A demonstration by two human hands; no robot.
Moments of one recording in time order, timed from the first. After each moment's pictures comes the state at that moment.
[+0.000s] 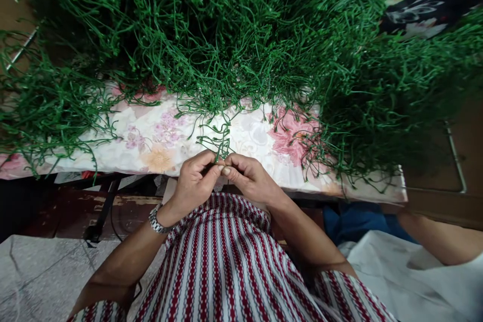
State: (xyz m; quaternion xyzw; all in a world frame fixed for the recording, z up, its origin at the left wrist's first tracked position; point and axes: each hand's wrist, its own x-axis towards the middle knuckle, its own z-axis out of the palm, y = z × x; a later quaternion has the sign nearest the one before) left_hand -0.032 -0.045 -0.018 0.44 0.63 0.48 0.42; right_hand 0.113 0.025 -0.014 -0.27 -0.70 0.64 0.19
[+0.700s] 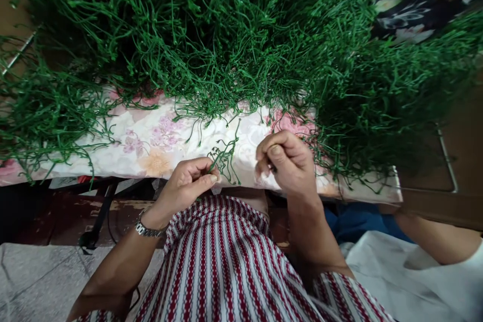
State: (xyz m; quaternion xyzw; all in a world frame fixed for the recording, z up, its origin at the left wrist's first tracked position) left_hand -0.050 -0.047 -0.006 0.41 0.51 0.47 0.60; right_hand 0.143 0.055 0.005 -0.24 -0.64 0.60 0.41
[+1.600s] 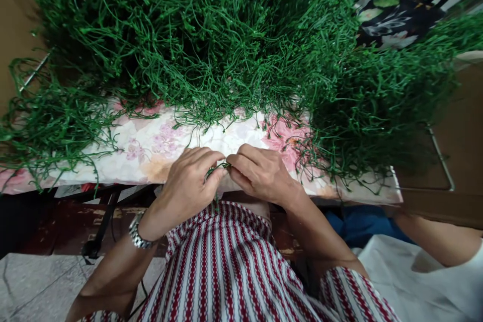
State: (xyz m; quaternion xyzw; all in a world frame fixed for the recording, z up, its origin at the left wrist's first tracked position) left_hand -0.040 -0.030 0.034 0.70 0.62 0.29 0.18; right_hand 0.128 0.054 0.017 -0.17 -0.95 0.01 0.25
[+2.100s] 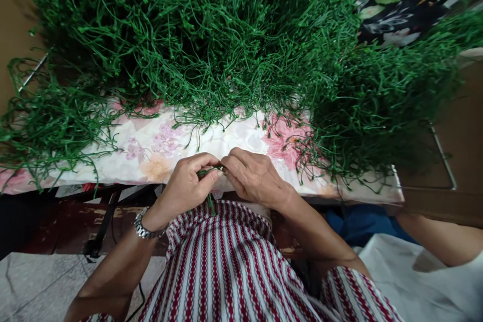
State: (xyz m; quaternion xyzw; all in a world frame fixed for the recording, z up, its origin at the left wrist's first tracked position) left_hand -0.042 -0.031 0.016 0.61 0.62 0.36 0.35; right_hand 0.121 0.044 0.010 -0.18 -0.97 0.06 0.17
